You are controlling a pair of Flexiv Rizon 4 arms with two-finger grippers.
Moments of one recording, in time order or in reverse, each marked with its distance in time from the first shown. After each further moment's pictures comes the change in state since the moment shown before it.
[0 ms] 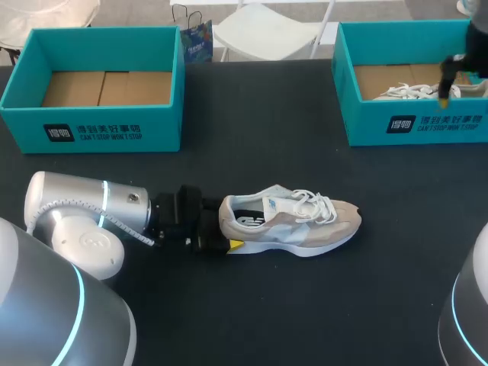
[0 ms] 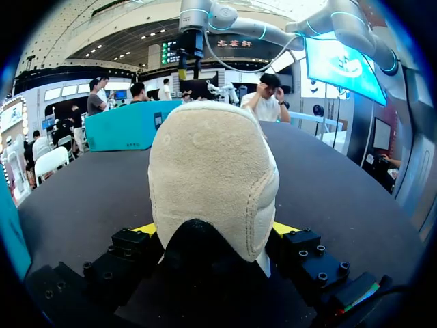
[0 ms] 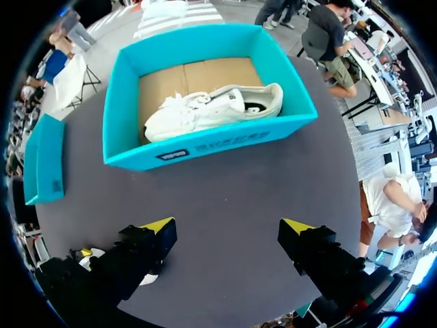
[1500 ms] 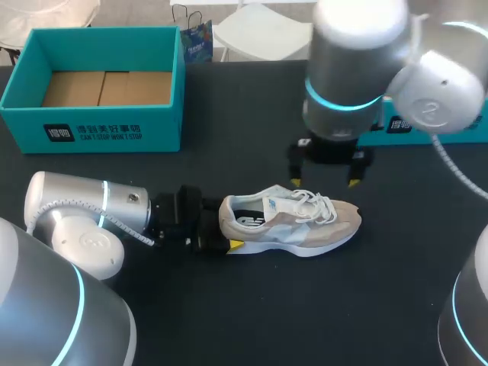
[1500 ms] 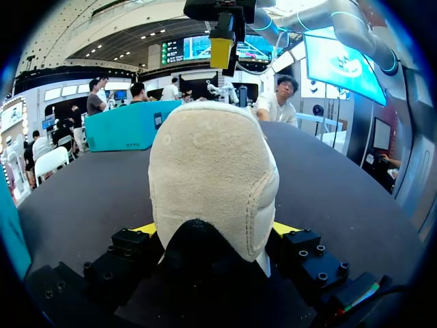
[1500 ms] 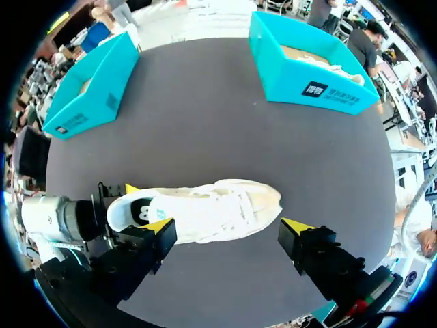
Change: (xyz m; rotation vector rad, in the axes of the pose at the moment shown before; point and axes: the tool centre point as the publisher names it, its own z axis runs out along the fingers) left arm 0.000 0.000 0.000 0.000 0.000 0.000; right arm 0.241 -0.195 -0.001 -0.087 0.087 -0.150
